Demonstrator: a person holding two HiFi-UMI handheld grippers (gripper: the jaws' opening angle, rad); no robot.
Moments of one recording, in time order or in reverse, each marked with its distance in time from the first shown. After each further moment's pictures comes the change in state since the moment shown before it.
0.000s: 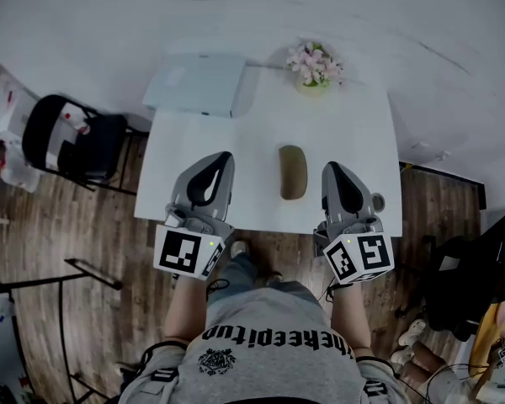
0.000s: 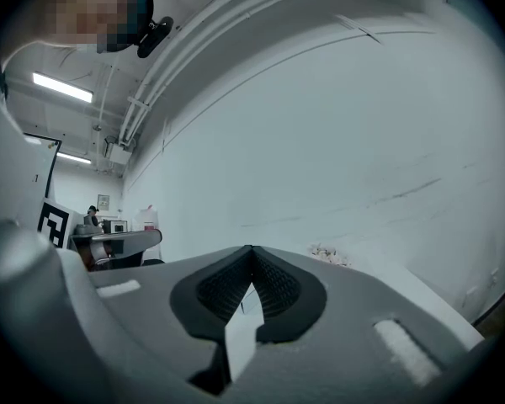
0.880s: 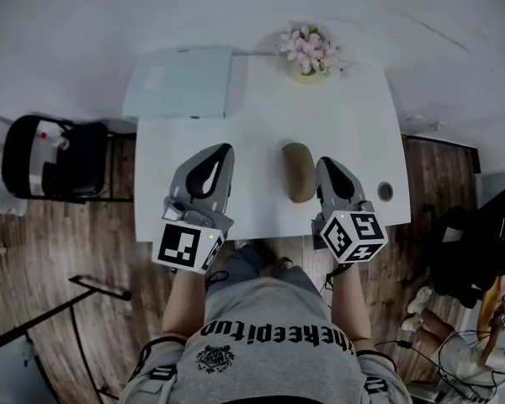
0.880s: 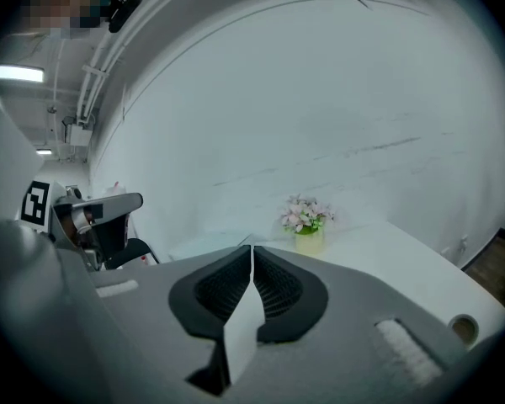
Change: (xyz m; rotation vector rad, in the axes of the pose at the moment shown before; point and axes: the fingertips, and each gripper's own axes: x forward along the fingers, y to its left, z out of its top) left arm 0.052 0.055 -0.046 -0.066 0.069 -0.131; right arm 0.062 -0.030 -0.094 0.101 0.248 -0.182
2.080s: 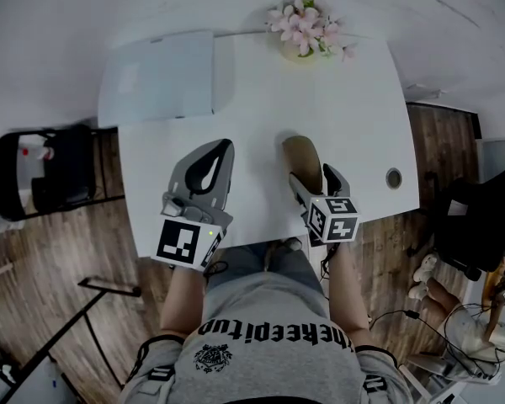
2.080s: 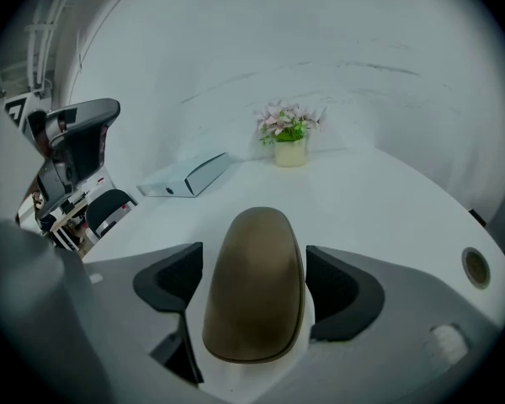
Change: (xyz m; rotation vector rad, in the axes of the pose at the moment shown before) left arm 0.049 0.024 -0.058 -0.068 0.129 -0.107; right arm 0.049 -0.043 -0.158 0.044 0.447 -0.128
